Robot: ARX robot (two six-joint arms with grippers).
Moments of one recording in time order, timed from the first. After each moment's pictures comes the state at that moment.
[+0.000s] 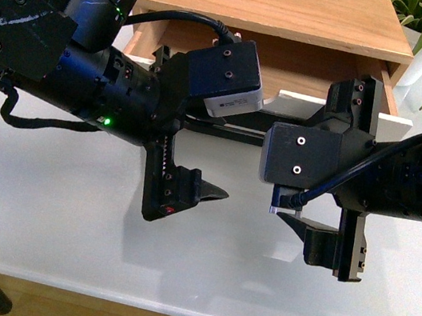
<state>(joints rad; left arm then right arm) -0.37 2.10 1.02 0.24 0.62 0.87 0.34 1.94 0.79 0.35 -0.28 -1.36</state>
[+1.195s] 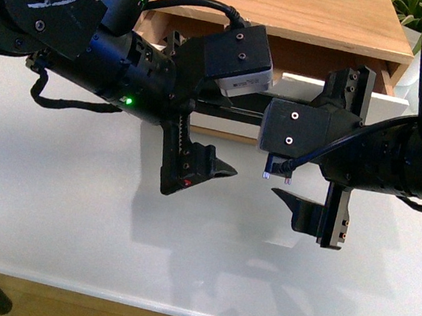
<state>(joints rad) -0.37 2.18 1.17 0.20 0.60 0.87 0.31 2.05 0.90 0.43 -0.25 -1.29</state>
